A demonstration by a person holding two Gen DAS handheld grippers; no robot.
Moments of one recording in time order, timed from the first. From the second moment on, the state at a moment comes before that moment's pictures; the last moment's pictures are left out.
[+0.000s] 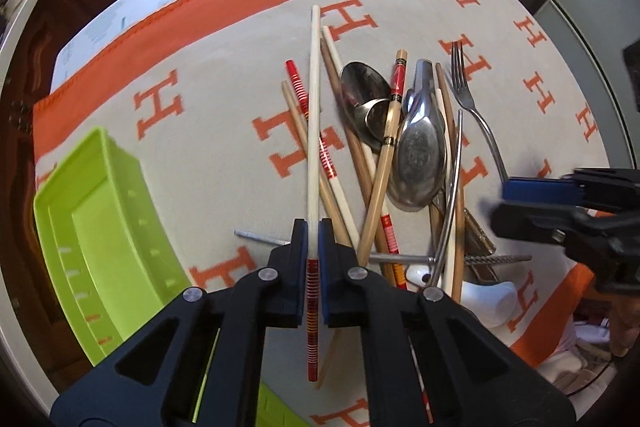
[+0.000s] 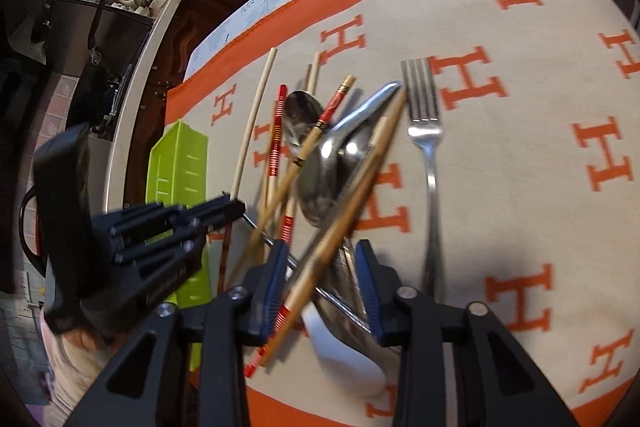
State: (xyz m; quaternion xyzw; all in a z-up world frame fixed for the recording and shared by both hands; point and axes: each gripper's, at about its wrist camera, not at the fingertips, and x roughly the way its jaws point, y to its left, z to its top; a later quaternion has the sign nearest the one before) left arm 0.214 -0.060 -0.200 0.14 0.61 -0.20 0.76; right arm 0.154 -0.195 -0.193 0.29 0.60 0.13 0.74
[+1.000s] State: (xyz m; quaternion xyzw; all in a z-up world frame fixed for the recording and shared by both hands) left arm 0.173 -0.015 -0.179 0.08 0.60 -0.20 0.77; right arm 0.156 -0.181 -0.202 0.30 0.62 0.09 0.72
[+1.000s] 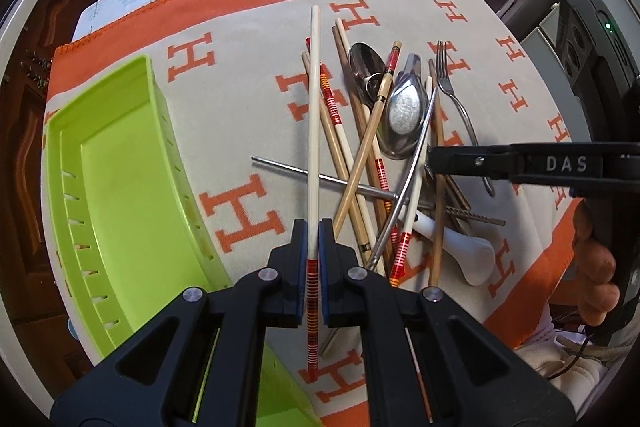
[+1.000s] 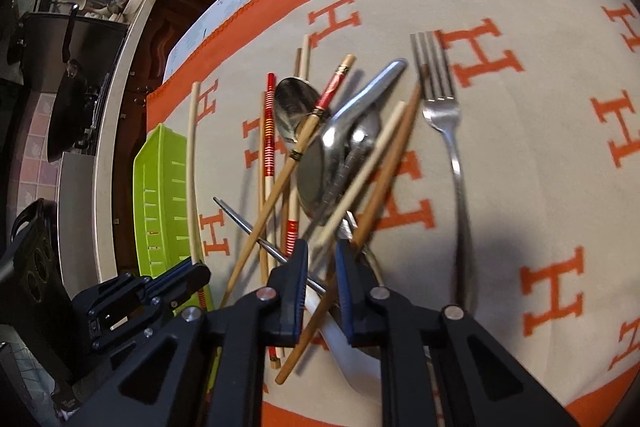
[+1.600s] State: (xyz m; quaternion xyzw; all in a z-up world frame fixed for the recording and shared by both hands) left arm 0.164 -0.013 -0.176 0.06 0.60 -0.20 0.77; right arm 0.154 -0.184 -0.221 0.36 0.63 0.07 0.69
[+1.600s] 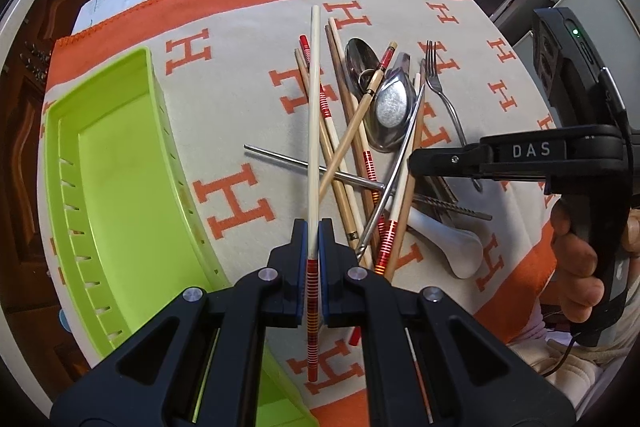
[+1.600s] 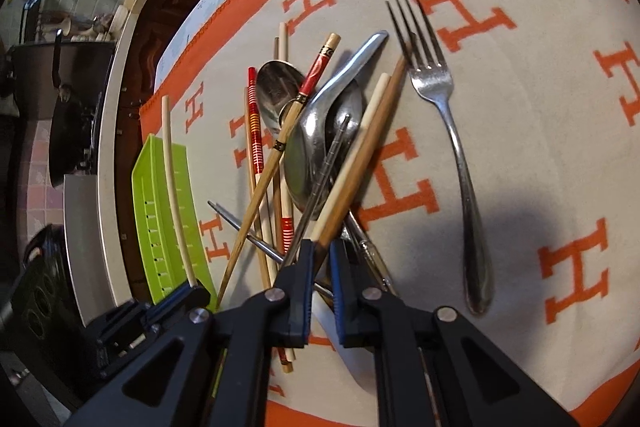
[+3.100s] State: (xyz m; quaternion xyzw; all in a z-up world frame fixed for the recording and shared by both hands) left arm 0.150 -0.007 -0.176 0.05 0.61 -0.21 0.76; right arm 0.135 -0.188 -0.224 0.44 0.59 0.09 0.67
